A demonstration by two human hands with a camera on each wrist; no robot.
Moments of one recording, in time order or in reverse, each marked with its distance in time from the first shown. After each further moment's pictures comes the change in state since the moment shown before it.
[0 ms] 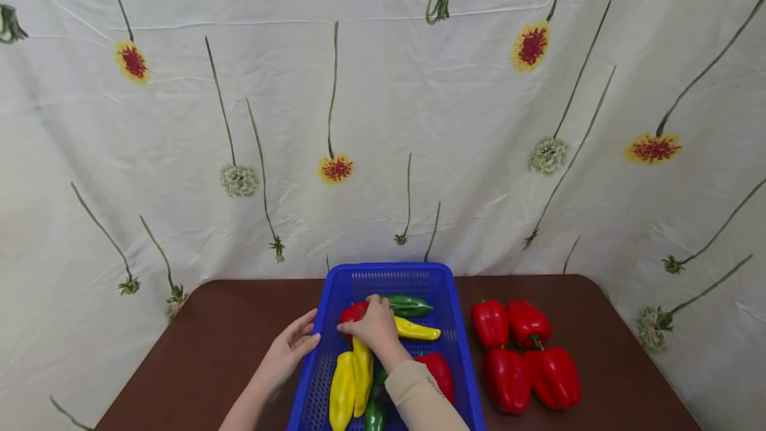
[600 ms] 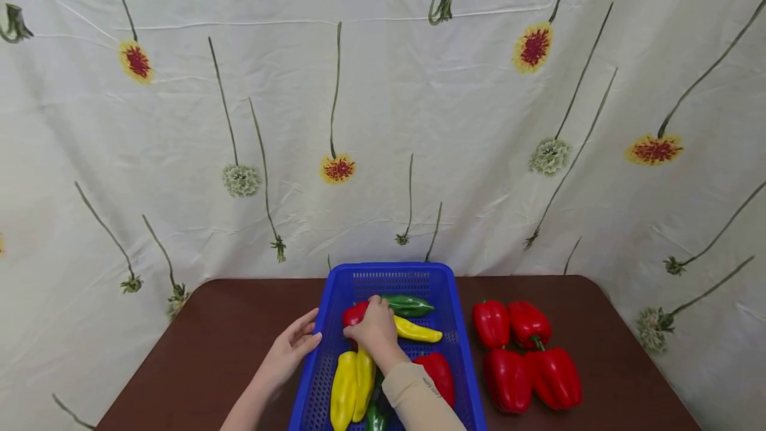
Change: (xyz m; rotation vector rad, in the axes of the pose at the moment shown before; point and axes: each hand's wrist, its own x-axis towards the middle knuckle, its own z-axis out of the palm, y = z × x) left_hand 0.001 -0.002 0.000 -0.024 0.011 -0.006; right_hand -0.002 -0.002 0.010 -0.080 0.079 0.002
